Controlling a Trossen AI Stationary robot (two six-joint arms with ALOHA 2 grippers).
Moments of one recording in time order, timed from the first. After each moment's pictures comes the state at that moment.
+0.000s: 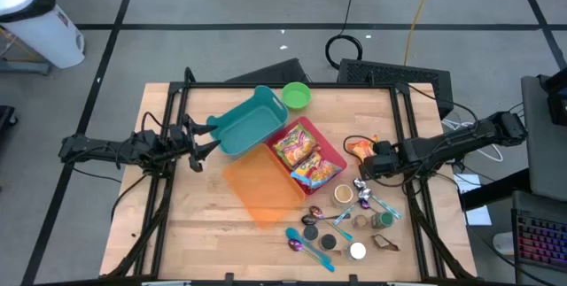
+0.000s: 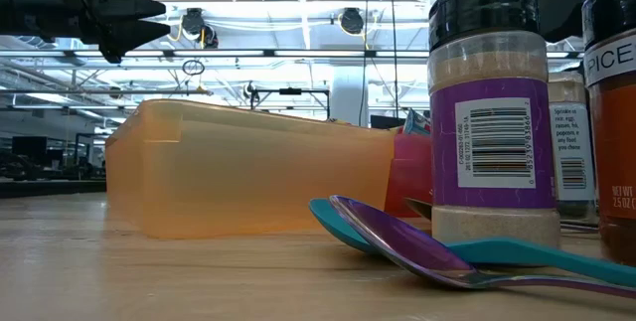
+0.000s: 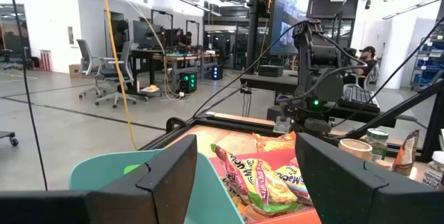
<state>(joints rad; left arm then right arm) -0.08 0.19 0.11 0.24 -0.37 0.00 0.17 1.01 0.51 -1.00 0.12 1.52</state>
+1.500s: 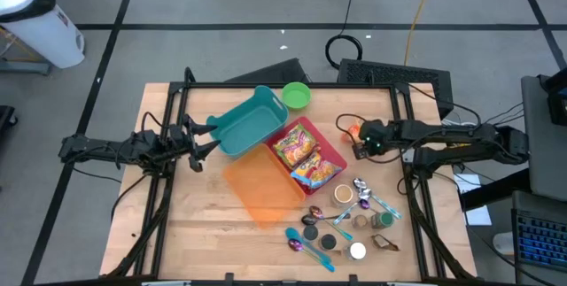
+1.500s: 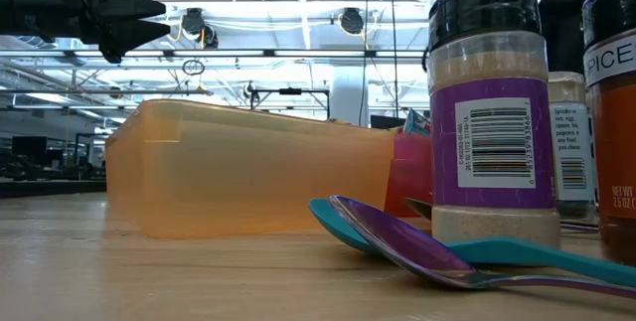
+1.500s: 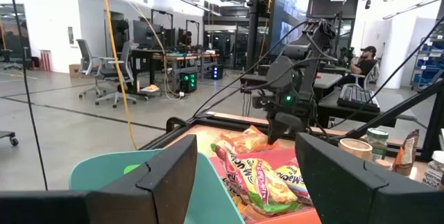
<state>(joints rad) -0.08 0.19 0.11 0.24 -0.37 0.00 -0.30 1.02 0.51 -0.76 0.13 0.96</state>
